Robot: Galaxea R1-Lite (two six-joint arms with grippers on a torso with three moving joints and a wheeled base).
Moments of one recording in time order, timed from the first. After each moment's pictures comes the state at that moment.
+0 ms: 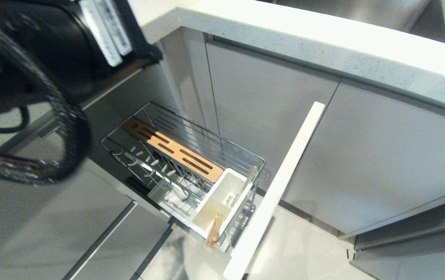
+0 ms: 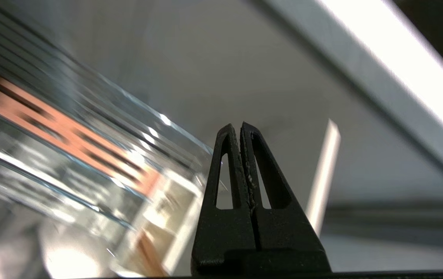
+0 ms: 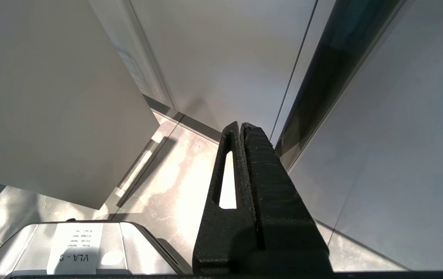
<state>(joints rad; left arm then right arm) -1.09 1.35 -1.43 0.15 0.76 -0.37 0.00 0.00 0.00 0.00 0.00 0.03</state>
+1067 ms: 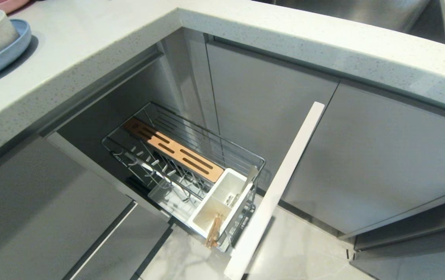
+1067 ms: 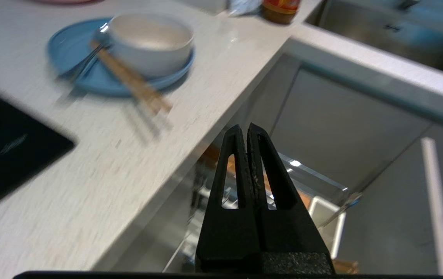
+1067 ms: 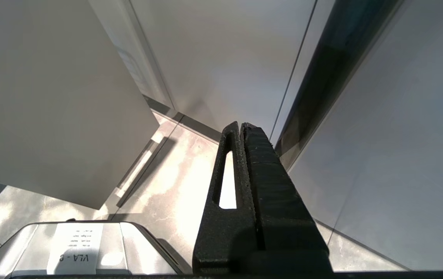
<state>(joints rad) -0.13 0.38 -0.98 0.30 0.07 -0.04 0.00 0.00 0.00 0.00 -0.01 0.03</state>
